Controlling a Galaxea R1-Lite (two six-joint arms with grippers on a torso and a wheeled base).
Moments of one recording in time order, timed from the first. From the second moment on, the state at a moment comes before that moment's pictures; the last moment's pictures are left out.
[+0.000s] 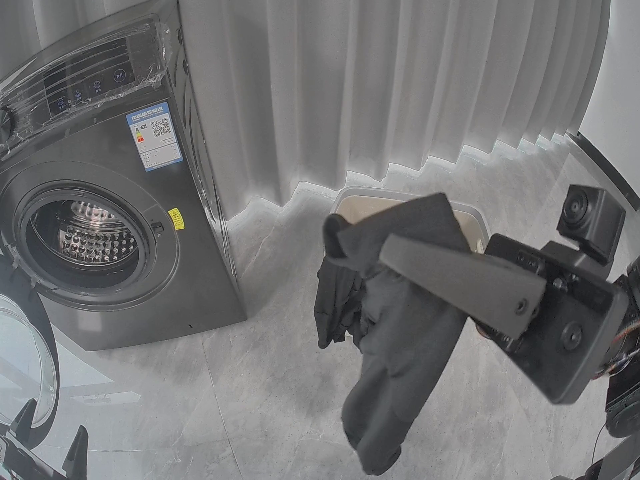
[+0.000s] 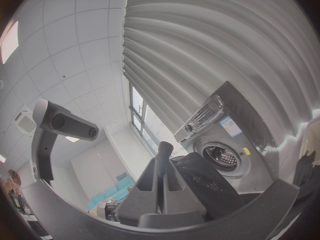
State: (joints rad) left arm 0.00 0.02 -0.02 0.01 -0.02 -0.01; right arm 0.93 1.52 -0.56 -1.43 0.49 0.60
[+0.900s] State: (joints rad) left arm 0.00 0.02 -0.02 0.01 -0.02 0.00; right arm 0.80 1.76 -0.55 -1.52 0.49 0.62
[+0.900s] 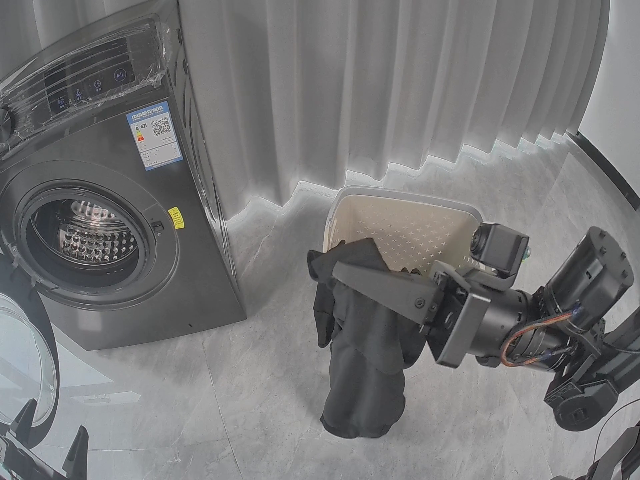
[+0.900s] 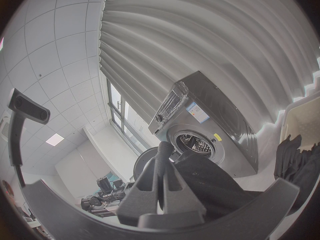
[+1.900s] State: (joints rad) left arm 0.00 0.02 -0.02 0.01 -0.02 -0.01; right arm 1.14 1.79 -0.53 -1.55 0.49 0.62
